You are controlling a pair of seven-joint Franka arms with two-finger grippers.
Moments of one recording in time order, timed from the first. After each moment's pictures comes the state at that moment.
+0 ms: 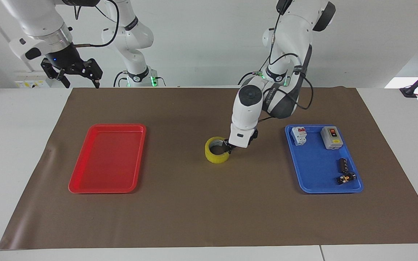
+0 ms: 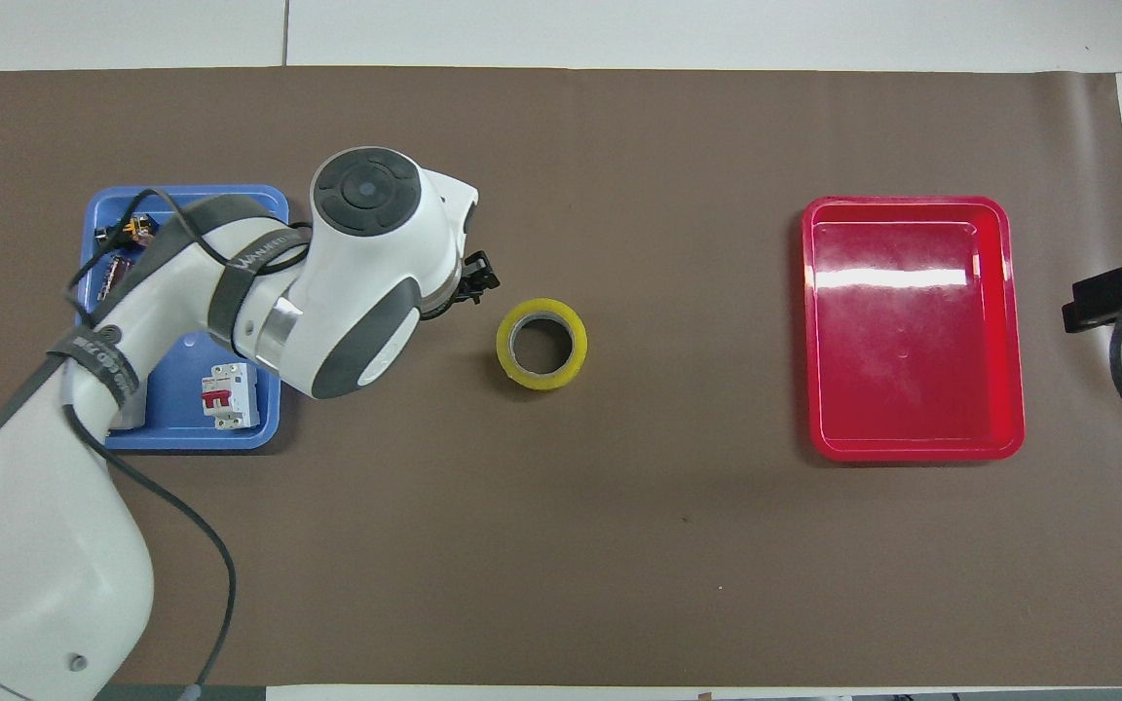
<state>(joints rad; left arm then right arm) -0.11 0.37 -0.45 -1.68 0.20 1.94 -0.95 0.05 -0.04 -0.06 -1.53 -0.02 1.42 0.01</state>
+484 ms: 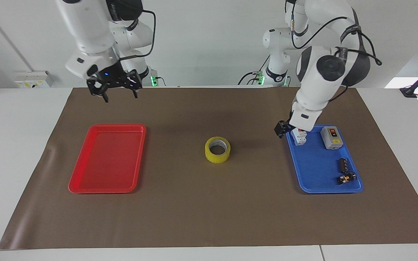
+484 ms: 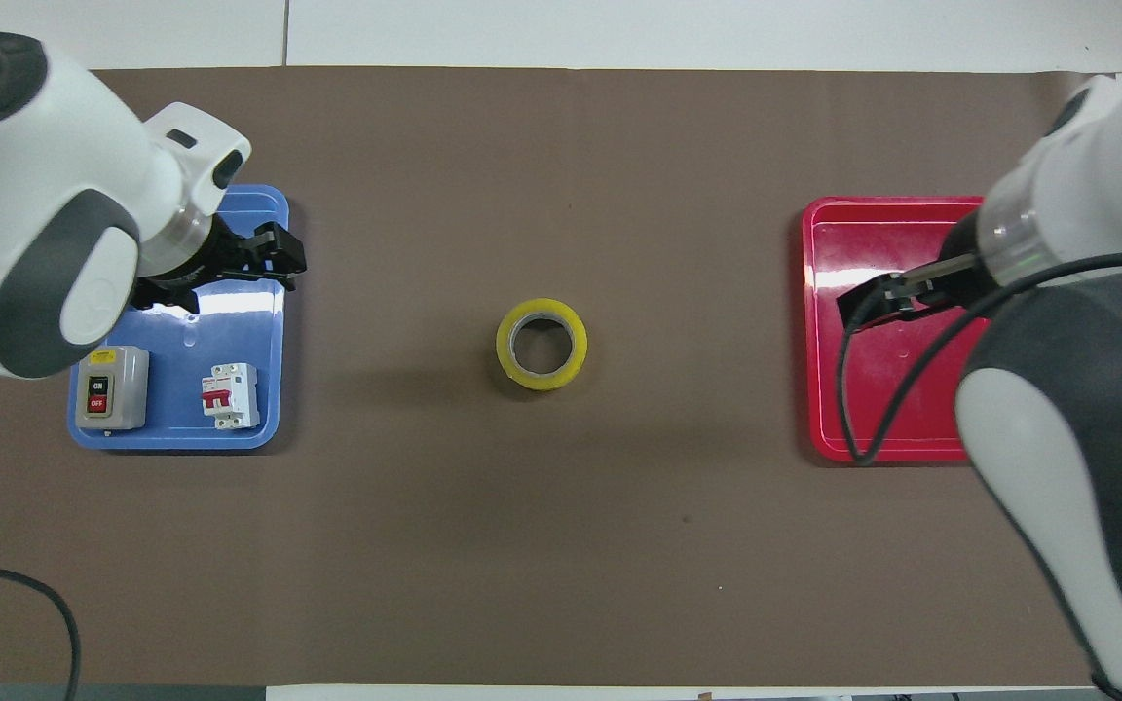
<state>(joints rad) -0.04 0.14 -0.19 -1.67 0.05 1.69 -0.38 0.33 0.07 -0.05 -1.59 0.00 1.60 0.07</state>
